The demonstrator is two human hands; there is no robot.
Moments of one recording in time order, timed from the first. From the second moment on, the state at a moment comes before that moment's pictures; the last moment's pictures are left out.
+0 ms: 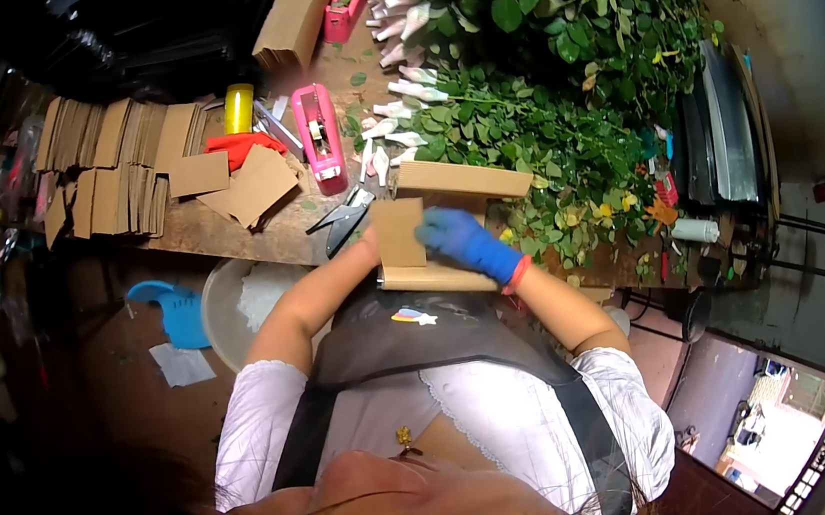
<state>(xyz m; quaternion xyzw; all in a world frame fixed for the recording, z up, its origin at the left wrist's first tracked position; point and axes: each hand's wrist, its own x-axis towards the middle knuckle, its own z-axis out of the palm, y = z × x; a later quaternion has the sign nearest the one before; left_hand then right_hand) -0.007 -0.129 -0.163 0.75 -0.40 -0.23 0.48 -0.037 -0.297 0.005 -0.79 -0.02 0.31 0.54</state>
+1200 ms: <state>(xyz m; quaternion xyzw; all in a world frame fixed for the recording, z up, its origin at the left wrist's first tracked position) -0.015 -0.105 -0.045 0.83 -0.46 -0.17 0.28 0.168 -0.460 0.022 -0.99 -0.05 0.12 0.01</state>
